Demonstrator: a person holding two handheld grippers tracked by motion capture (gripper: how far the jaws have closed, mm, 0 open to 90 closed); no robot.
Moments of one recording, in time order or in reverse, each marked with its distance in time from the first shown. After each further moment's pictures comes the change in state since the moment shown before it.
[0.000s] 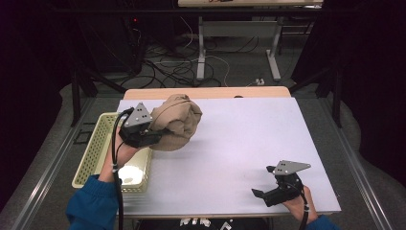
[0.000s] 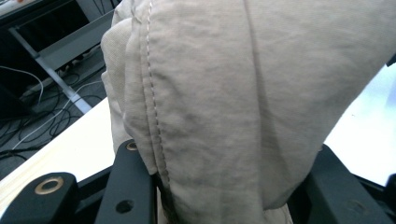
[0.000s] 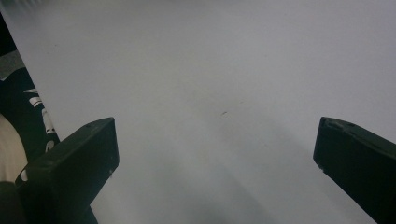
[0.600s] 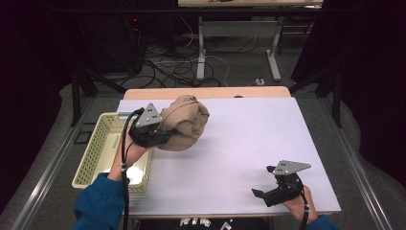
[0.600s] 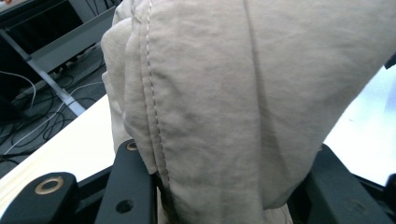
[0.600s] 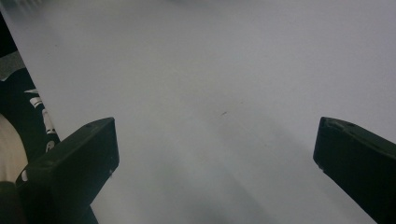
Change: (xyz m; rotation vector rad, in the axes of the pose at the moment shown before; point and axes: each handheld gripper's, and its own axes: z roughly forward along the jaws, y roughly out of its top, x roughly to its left) left arm -0.010 0.005 0.021 -0.004 -0.014 0.003; right arm 0.000 0.000 -0.001 0.012 0.002 -0.006
